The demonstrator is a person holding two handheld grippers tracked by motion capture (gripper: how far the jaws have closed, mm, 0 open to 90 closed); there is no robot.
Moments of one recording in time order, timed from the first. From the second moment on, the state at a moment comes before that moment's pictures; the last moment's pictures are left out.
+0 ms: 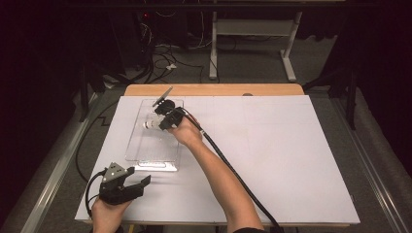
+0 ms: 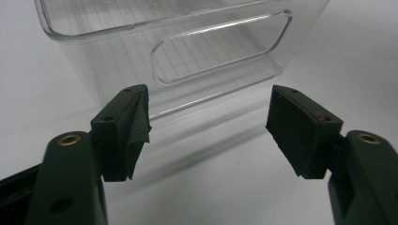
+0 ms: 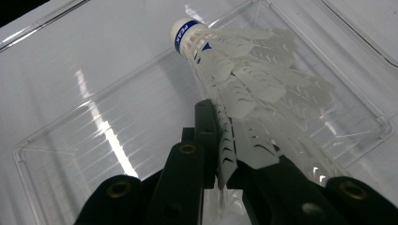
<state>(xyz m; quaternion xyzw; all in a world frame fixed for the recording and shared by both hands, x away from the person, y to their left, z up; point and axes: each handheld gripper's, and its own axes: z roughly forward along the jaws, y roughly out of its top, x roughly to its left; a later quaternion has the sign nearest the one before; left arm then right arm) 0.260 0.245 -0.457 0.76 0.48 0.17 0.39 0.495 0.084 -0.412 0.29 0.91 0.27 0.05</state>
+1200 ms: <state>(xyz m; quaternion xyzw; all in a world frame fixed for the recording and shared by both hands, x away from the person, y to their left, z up) 0.260 0.245 -0.457 0.77 0.48 0.17 0.39 0.501 0.076 -0.411 0.30 0.92 0.26 0.03</state>
